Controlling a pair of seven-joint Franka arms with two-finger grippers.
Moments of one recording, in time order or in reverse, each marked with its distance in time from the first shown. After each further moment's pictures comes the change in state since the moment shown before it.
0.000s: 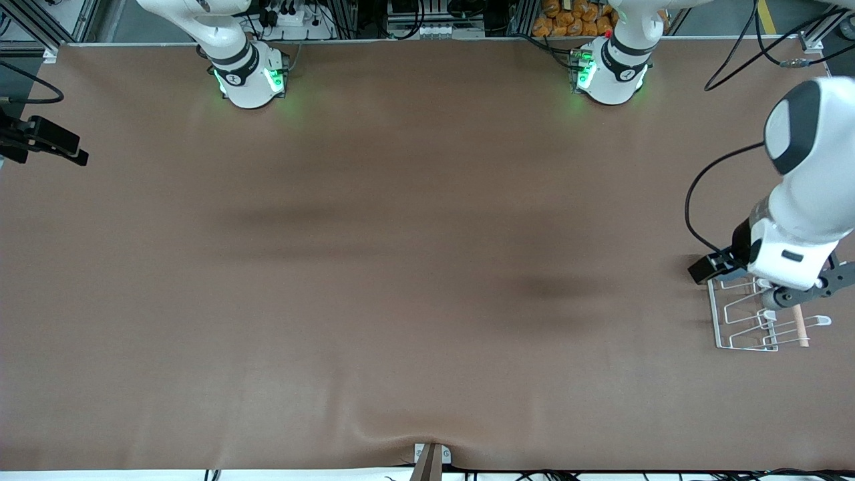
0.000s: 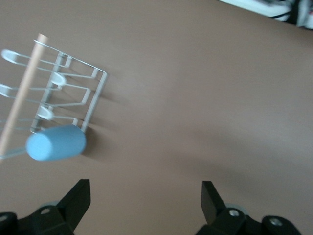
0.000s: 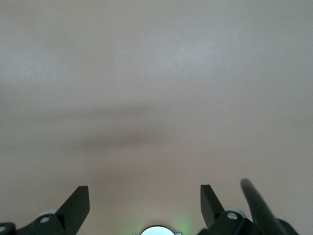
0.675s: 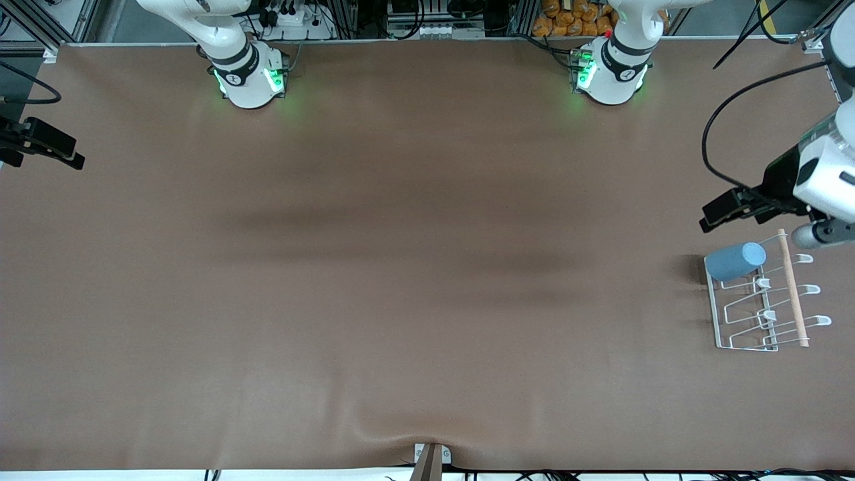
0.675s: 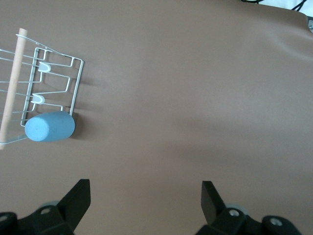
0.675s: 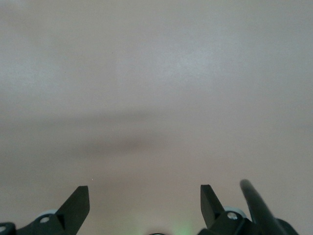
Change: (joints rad) left arm 0.004 -0.149 0.025 0.001 -0.141 -0.145 0.211; right arm 0.001 0.000 0.001 0.012 -0.002 0.017 0.005
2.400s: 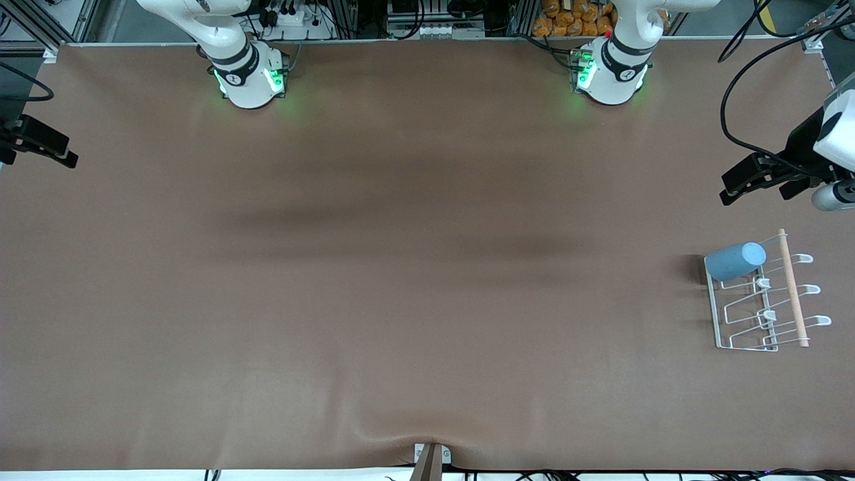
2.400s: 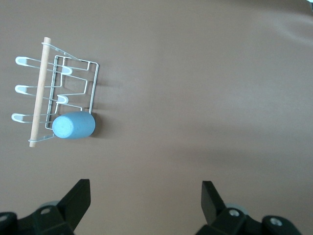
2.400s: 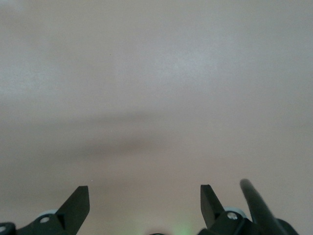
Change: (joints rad) left arm -0.224 -0.083 0.251 -0.047 0.022 -0.026 0.091; right arm 0.001 0.000 -0.003 0.009 -0.003 -0.006 0.004
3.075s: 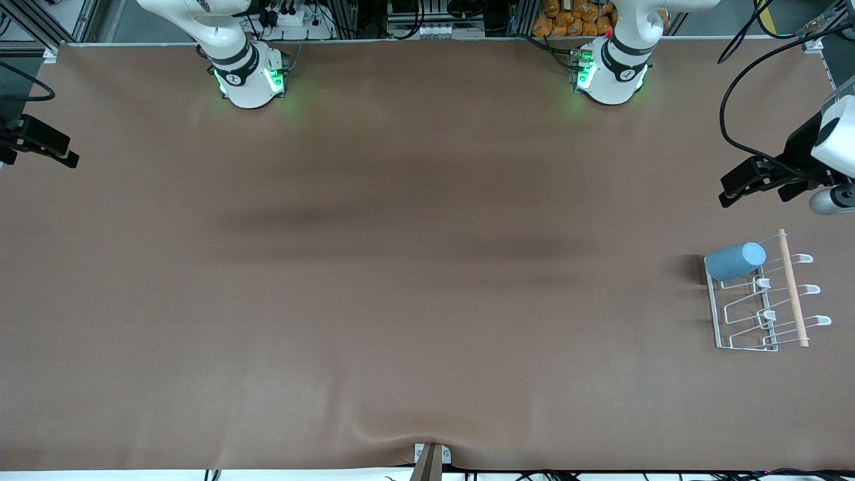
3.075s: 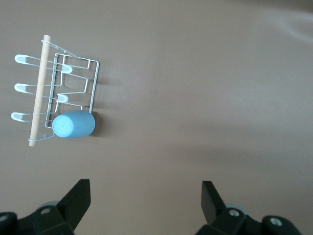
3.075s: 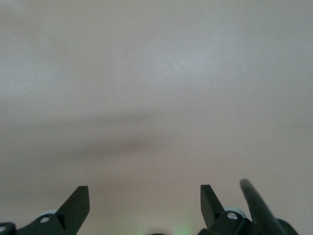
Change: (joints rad) left arm 0.002 0.008 0.004 -0.001 0.000 0.000 0.000; right arm -0.001 0.000 0.000 0.001 -0.001 0.000 0.000
